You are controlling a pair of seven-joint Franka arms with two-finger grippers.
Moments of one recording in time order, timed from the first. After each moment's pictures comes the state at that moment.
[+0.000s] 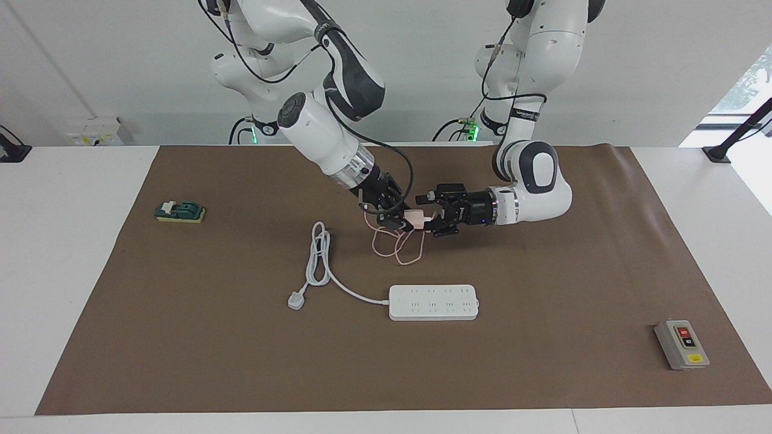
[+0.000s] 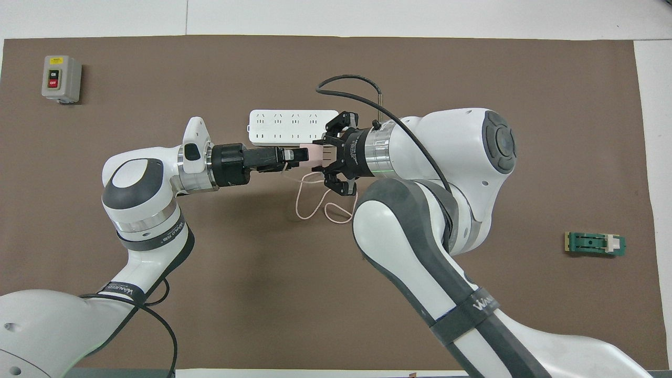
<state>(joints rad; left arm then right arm) -0.27 0.28 -0.02 -2.03 -1.76 1.81 0.89 0.53 0.25 -0.02 -1.78 0.74 2.37 1.62</state>
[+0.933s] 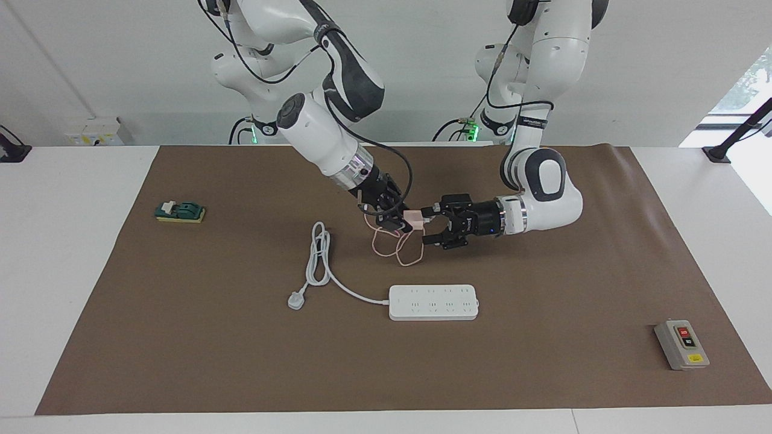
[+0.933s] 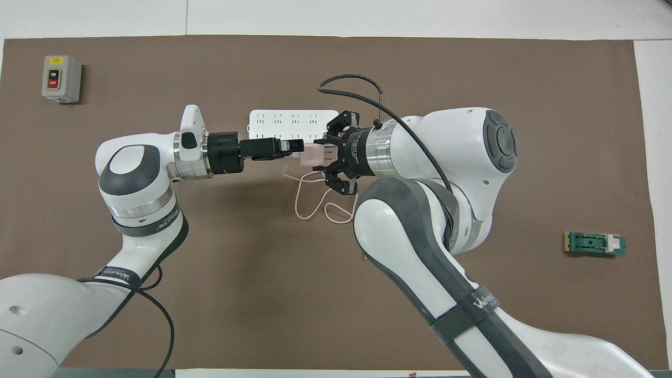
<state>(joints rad) -0.25 0.33 -0.03 -1.96 -1.69 1.84 0.90 0.53 0.25 -0.03 -1.78 0.74 2.37 1.62</state>
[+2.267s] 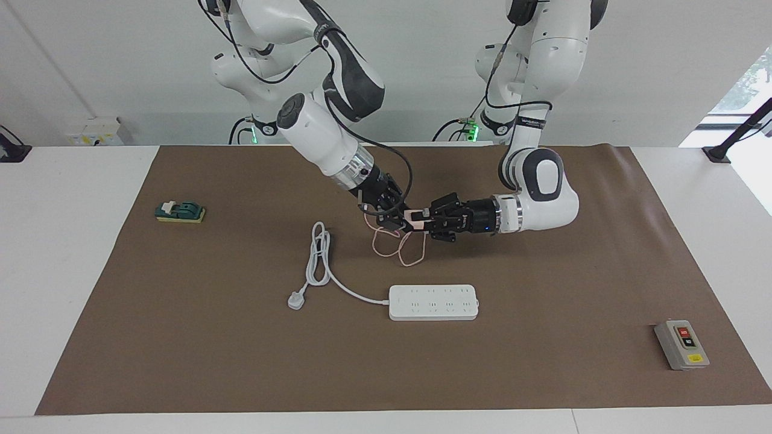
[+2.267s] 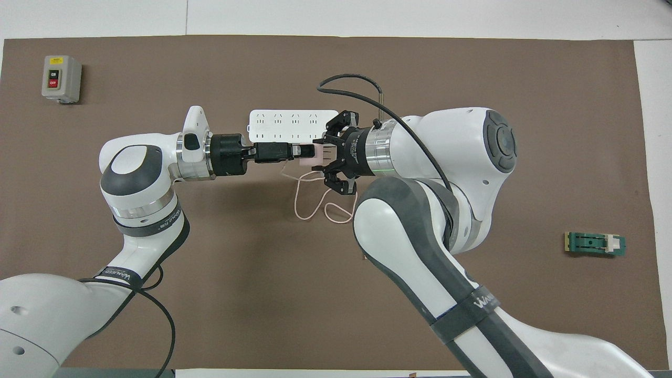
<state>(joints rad) -0.25 0.33 -0.03 -1.96 -1.69 1.80 0.90 0.53 0.25 -0.02 -1.78 0.75 2.38 1.62</state>
